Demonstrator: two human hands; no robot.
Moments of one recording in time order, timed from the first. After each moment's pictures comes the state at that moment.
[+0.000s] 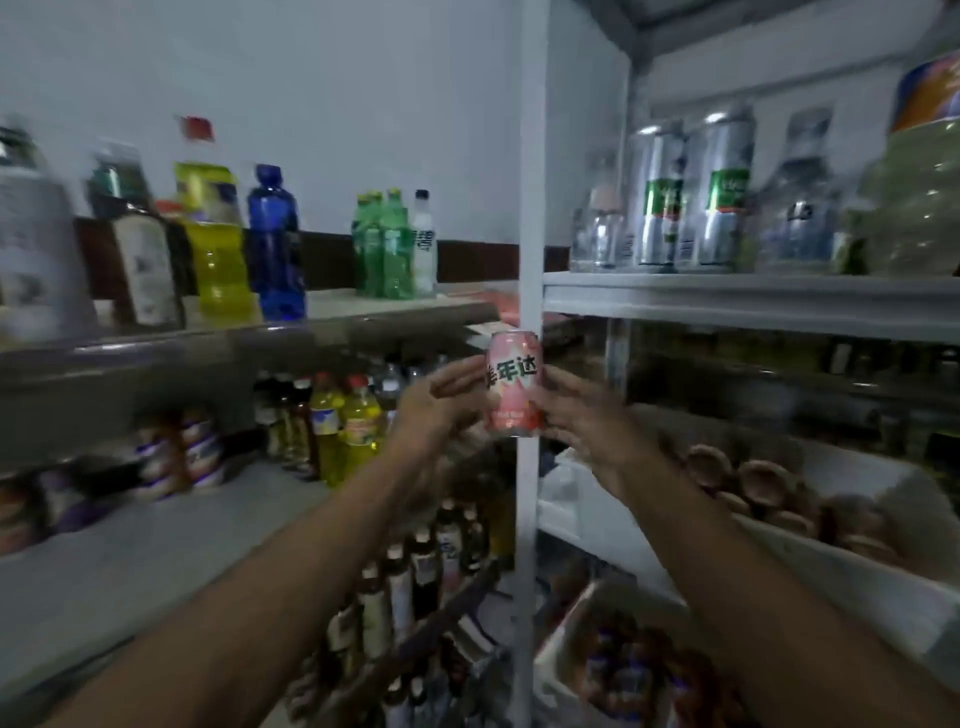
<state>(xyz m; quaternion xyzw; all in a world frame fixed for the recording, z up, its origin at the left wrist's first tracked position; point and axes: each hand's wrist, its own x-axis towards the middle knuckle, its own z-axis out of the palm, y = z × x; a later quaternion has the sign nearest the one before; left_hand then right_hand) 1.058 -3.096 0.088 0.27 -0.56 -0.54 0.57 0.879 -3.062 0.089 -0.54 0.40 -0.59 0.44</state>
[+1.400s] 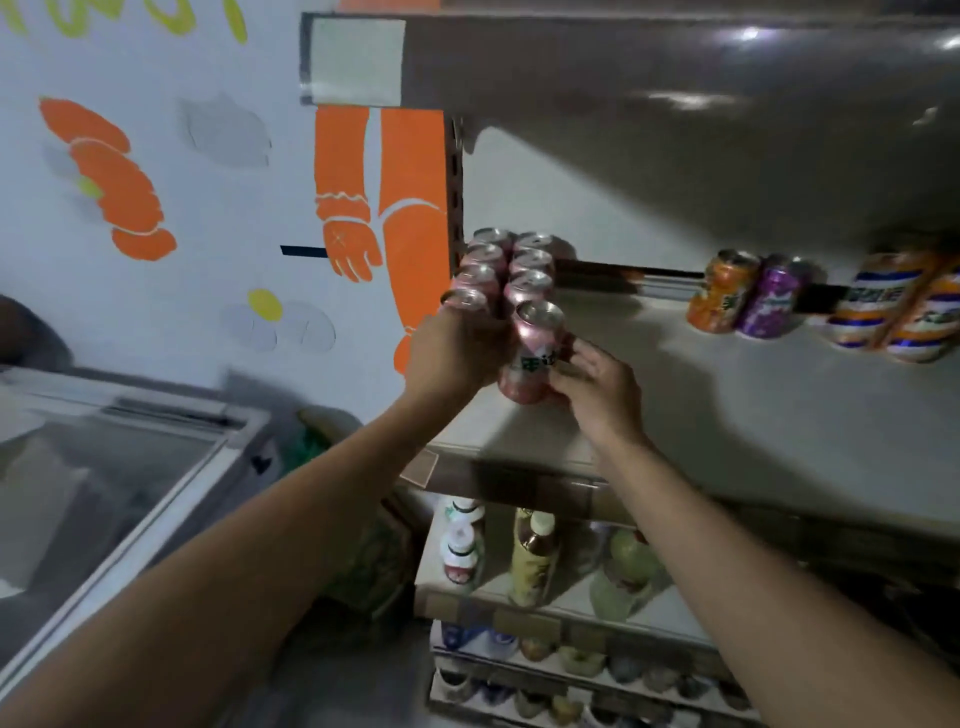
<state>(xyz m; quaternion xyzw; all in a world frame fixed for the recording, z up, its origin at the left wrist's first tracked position) 1.720 -2.900 -0.057 0.82 -0.39 0.07 0.41 1.608 -3.018 -0.096 -0.67 0.30 -0.34 0.59</state>
